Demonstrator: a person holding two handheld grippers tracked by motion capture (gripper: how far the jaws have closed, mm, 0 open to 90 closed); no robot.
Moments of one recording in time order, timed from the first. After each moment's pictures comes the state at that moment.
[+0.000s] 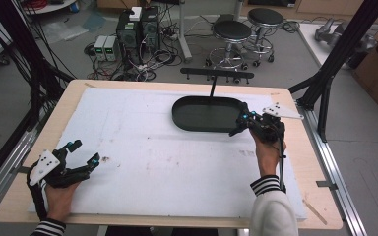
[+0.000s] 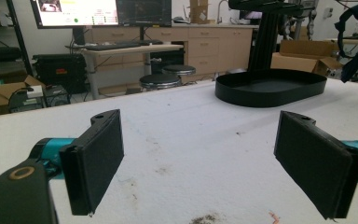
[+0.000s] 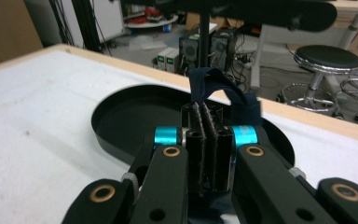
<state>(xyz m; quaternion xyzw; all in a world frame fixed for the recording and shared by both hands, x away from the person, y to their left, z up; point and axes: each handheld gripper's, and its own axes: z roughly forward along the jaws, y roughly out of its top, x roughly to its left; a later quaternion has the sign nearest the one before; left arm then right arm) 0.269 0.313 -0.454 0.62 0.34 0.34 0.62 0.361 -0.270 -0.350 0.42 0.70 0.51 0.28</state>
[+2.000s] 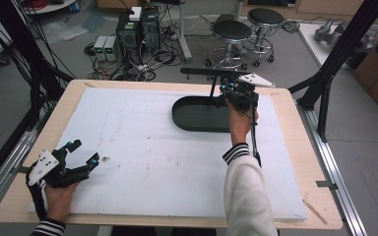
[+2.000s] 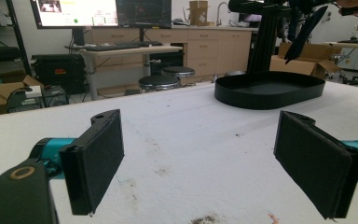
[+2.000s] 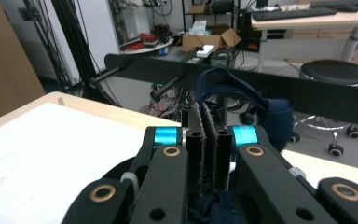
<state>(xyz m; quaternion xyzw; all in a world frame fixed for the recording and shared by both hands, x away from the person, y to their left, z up) 0.269 0.314 -0.454 0.62 0.34 0.34 0.62 0.445 -0.209 -0.327 0.44 0.66 0.54 0.28</state>
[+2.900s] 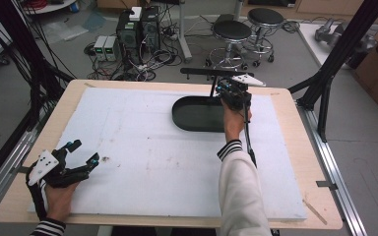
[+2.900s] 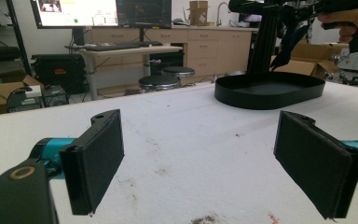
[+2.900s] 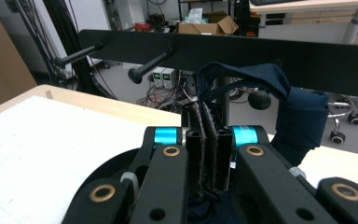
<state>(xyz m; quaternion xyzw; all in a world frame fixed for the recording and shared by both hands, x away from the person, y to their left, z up) 0.269 0.314 -0.454 0.62 0.34 0.34 0.62 0.468 -0.200 -0.348 0.46 0.66 0.52 0.28</state>
